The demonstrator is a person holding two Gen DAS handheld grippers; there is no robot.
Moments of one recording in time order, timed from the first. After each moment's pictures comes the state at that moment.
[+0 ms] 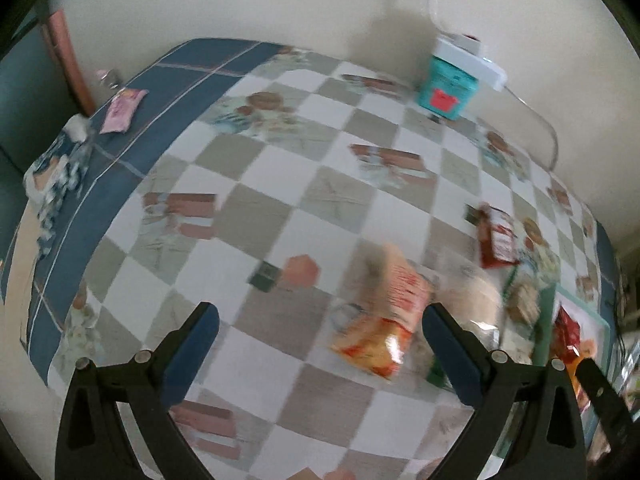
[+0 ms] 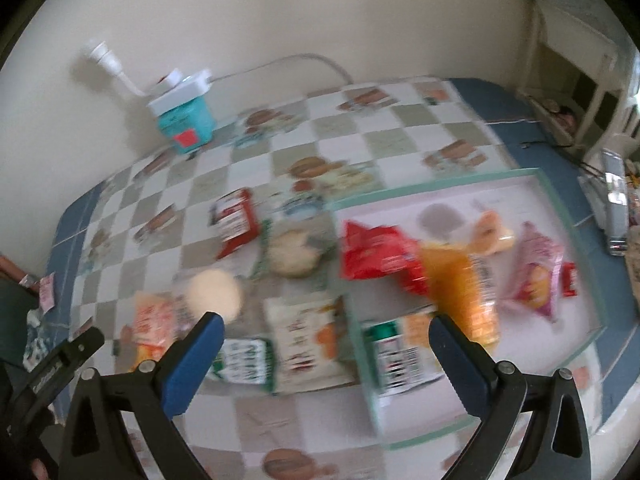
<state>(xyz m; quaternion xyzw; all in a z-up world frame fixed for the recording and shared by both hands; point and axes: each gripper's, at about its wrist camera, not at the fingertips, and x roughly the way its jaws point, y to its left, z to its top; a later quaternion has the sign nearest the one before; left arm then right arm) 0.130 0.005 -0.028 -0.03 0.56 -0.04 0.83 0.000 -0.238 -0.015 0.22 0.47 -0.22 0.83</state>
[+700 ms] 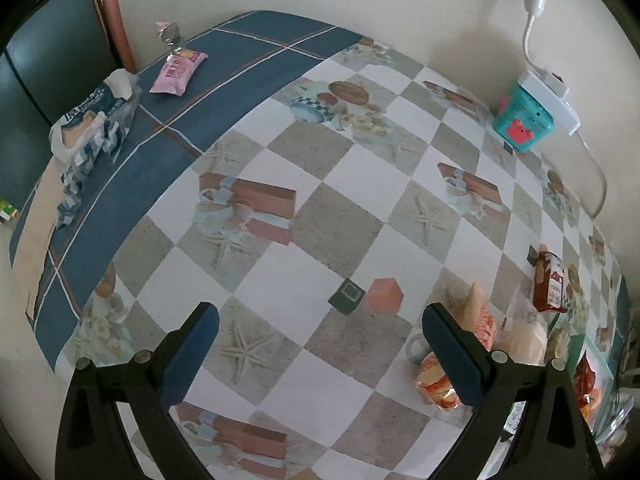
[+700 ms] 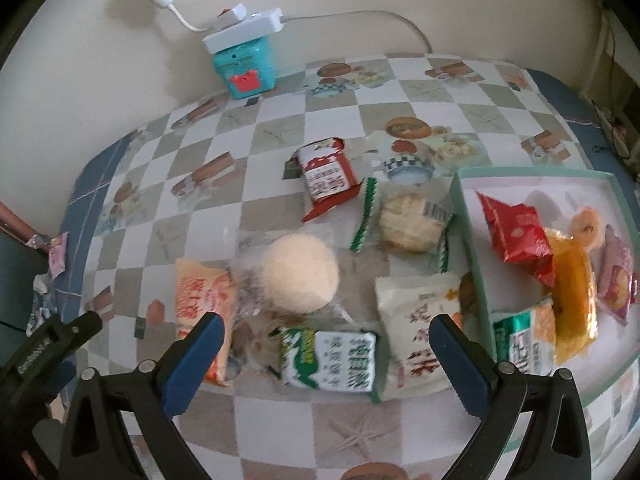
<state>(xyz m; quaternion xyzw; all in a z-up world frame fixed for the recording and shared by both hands) 0.155 0.057 -0.045 -0.07 0.58 0.02 0.81 0.054 -0.192 -0.052 0.20 0.51 -0.17 0.82</state>
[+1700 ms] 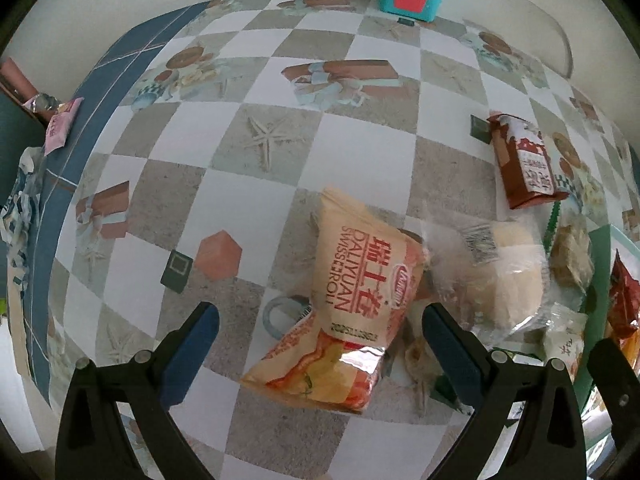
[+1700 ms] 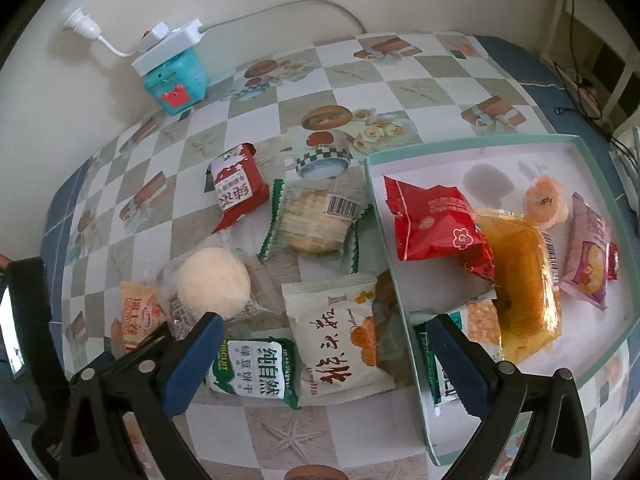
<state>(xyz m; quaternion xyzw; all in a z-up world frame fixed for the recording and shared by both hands) 0.151 -0.072 -0.097 0.08 0.62 -0.06 0.78 0.031 -0.248 -0.058 0.25 0.52 -0.22 0.79</state>
